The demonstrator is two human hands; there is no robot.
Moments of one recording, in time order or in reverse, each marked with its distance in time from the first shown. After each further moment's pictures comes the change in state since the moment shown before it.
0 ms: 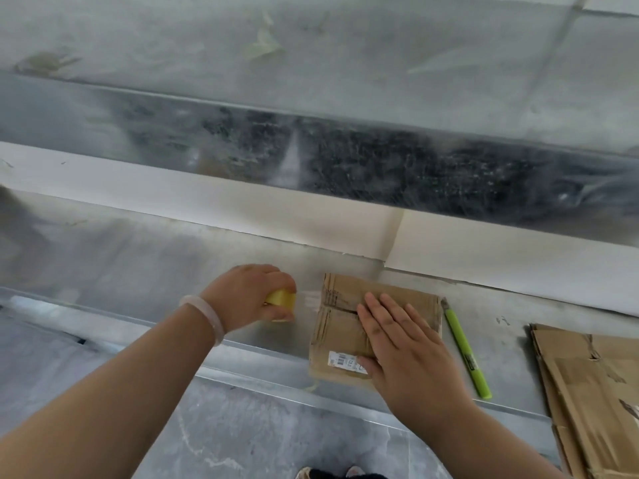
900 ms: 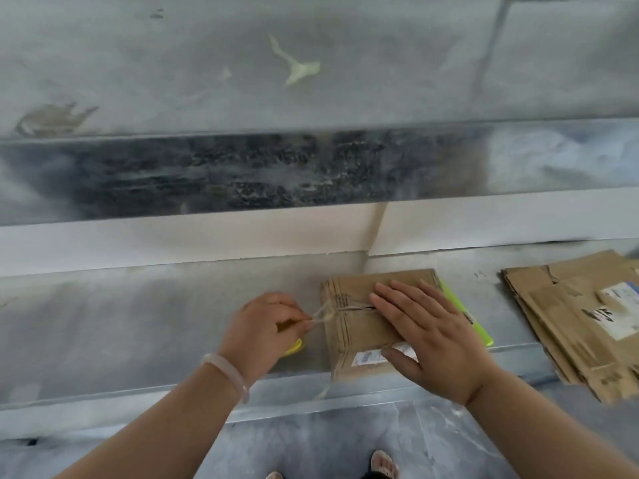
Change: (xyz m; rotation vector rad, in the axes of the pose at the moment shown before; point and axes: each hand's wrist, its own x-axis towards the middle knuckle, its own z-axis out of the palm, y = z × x) left_hand -0.009 0.007 0.021 -0.453 0.185 0.032; right_hand -0.006 -0.007 -0.008 0.030 0.085 0.071
